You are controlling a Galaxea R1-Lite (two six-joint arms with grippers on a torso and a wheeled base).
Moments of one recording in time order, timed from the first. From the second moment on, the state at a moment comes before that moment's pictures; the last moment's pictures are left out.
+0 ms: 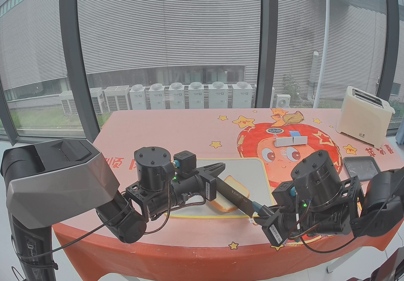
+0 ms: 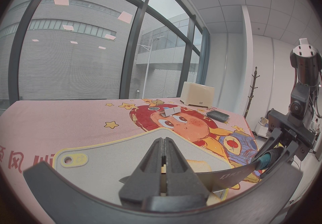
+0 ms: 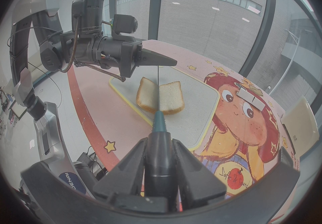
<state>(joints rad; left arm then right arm) -0.62 2.23 -0.80 -1.29 -0.23 -0.15 0.83 1.71 -0.72 -0.14 -0.20 0.04</state>
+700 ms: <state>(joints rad) -0.62 2.25 -0.81 -1.29 -0.23 -0.15 0.83 1.71 -0.73 -0.14 -0.20 0.04</state>
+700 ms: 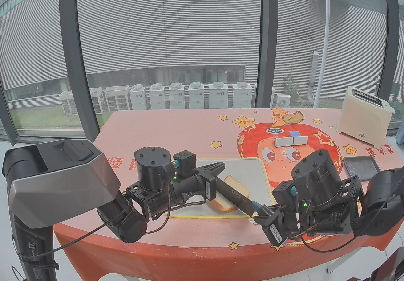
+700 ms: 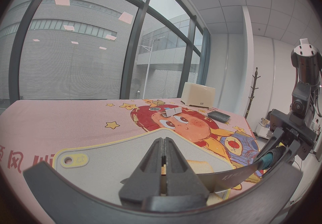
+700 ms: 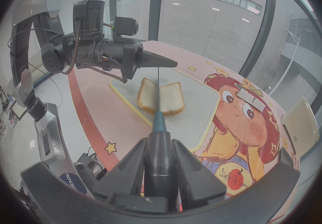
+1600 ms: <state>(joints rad) -0.62 2.23 -0.85 -1.29 -0.20 -0.16 0.82 1.72 -0.73 -0.20 -0.20 0.04</state>
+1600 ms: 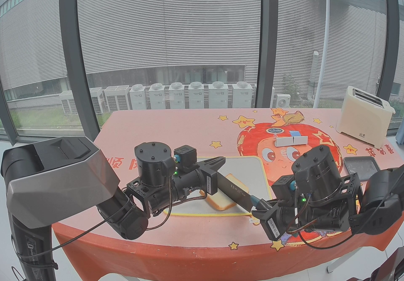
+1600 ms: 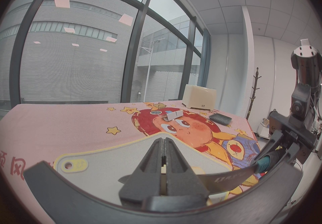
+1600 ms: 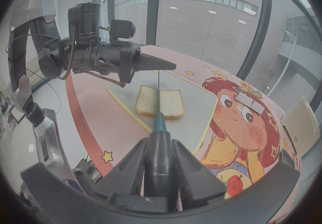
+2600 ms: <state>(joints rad) -0.65 2.27 -0.84 -1.32 -0.20 -0.16 0.81 1.72 -0.73 -0.20 -0.20 0.04</state>
